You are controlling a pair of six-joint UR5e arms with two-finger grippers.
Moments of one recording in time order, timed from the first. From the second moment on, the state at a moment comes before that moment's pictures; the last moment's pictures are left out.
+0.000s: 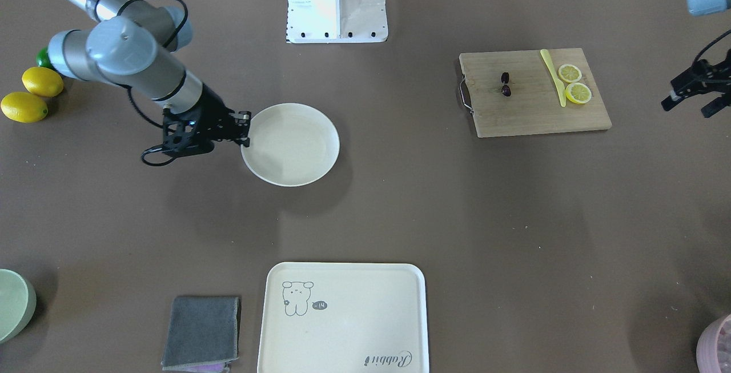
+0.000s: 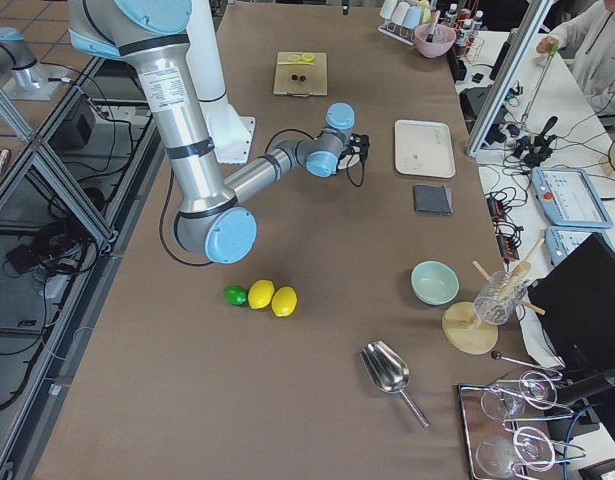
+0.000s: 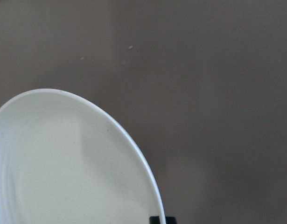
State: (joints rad) left arm -1.25 -1.48 -1.83 -1.99 -2.38 -0.59; right arm 0.63 -1.17 1.69 -1.06 2.11 1.33
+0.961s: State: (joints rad) left arm -0.61 -1.43 -2.00 -2.12 -1.93 -1.18; right arm 0.45 -1.09 1.71 -1.07 1.90 1.47
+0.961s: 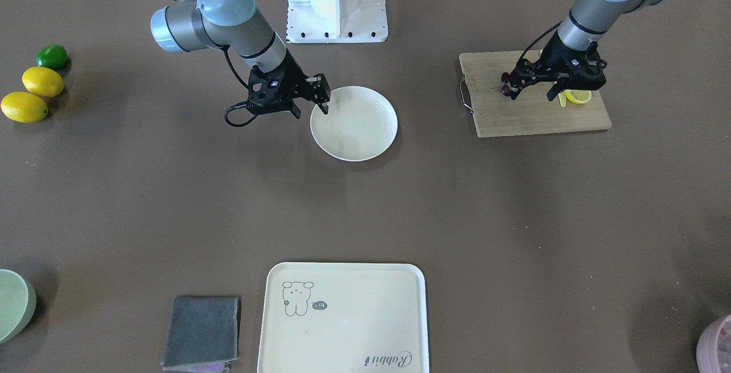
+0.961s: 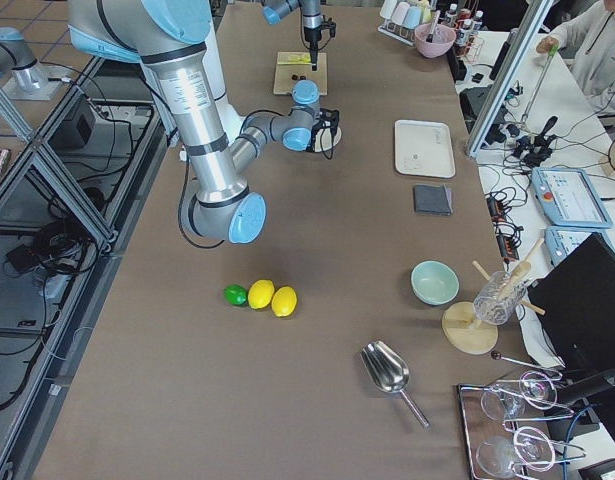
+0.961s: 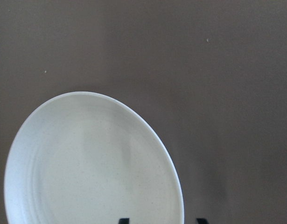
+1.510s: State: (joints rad) left arm -0.48 -1.41 -2.01 -2.12 -1.90 -1.19; right arm 0.51 -1.10 1.73 -1.07 1.93 1.47
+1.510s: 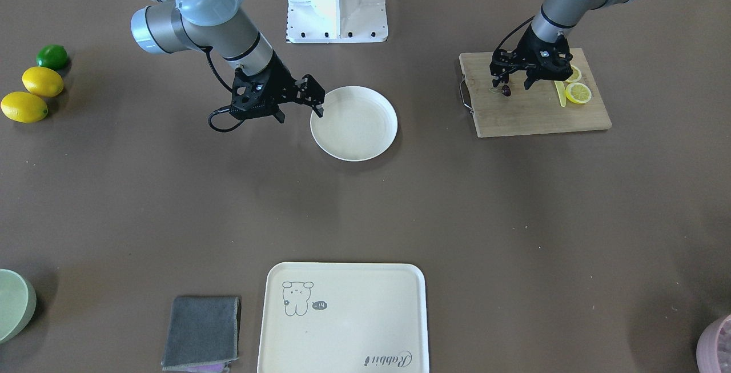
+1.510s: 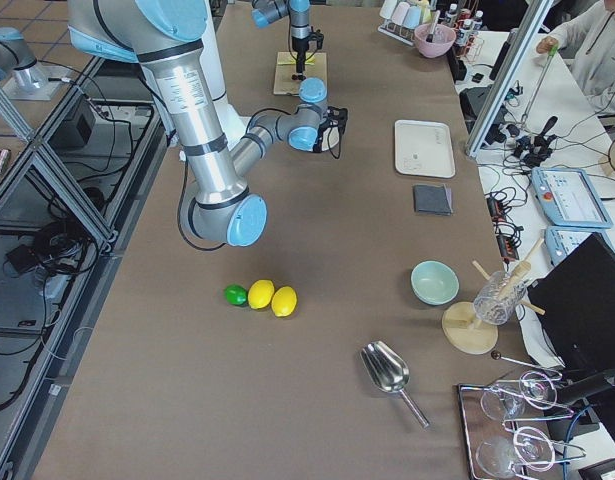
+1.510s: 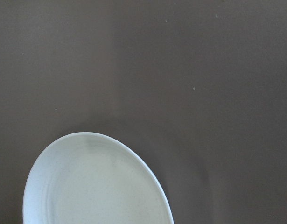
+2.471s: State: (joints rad) left arm -0.51 -1.41 -2.05 -2.12 -1.90 -1.18; right arm 0.54 -1.13 1.76 -1.06 1.97 1.46
